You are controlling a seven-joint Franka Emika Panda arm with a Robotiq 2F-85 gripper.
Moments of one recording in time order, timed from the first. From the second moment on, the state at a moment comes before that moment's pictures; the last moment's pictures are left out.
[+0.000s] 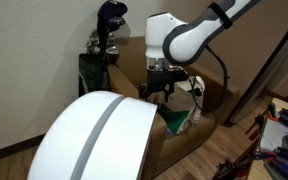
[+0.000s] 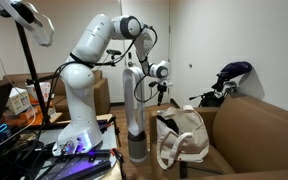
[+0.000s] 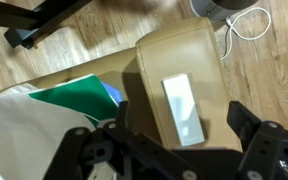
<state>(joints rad) 0.36 0.63 0.12 -1.88 -0.01 2.35 1.02</state>
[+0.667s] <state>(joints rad) 0.36 0.77 0.11 -1.86 -0.01 2.54 0.75</state>
